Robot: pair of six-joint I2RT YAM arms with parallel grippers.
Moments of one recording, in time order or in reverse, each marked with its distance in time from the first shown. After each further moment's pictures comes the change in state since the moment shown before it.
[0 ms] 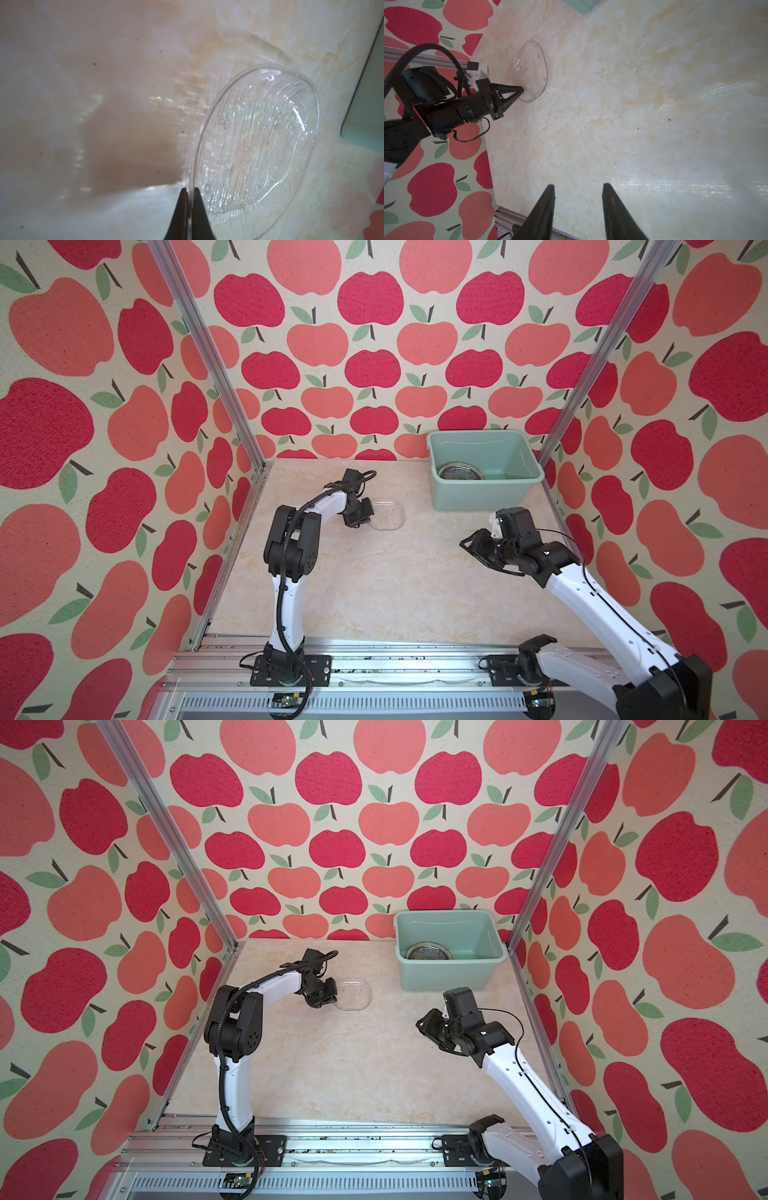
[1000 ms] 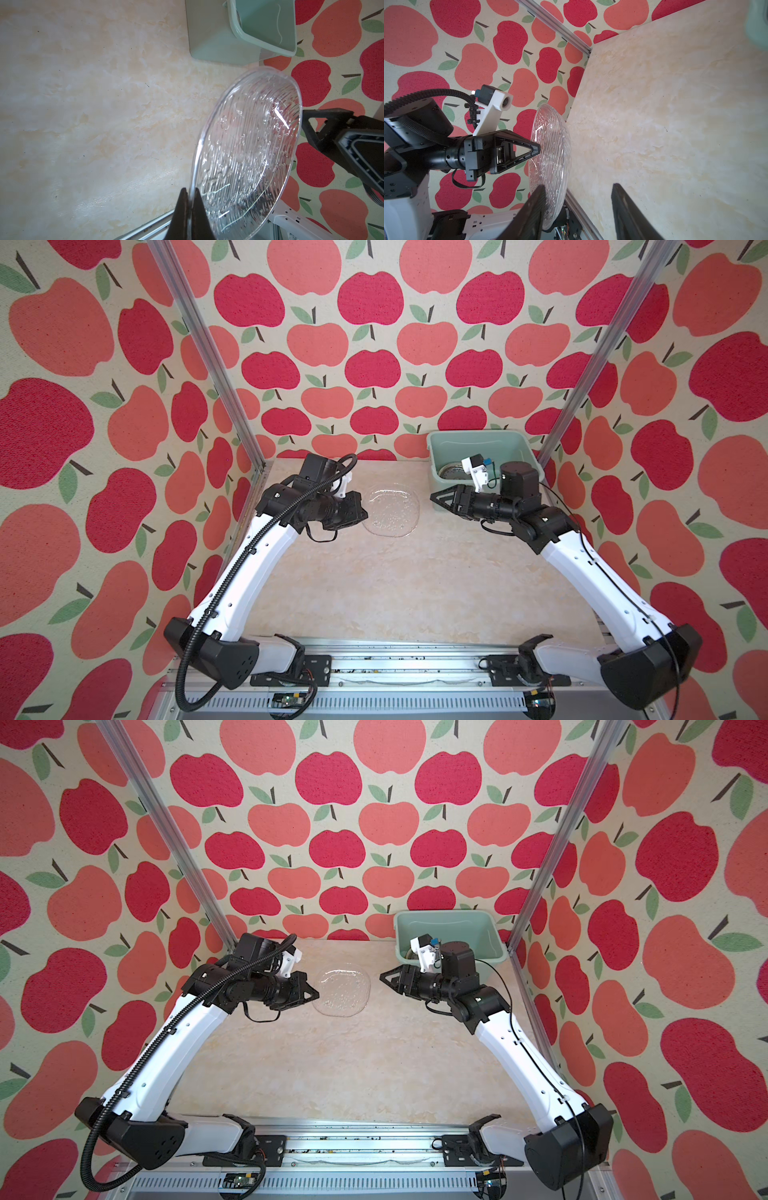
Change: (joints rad) left arm -0.121 -0.766 0.024 -0.494 0.126 0.034; right arm 0.052 0.210 0.375 0.251 -0.387 -0.185
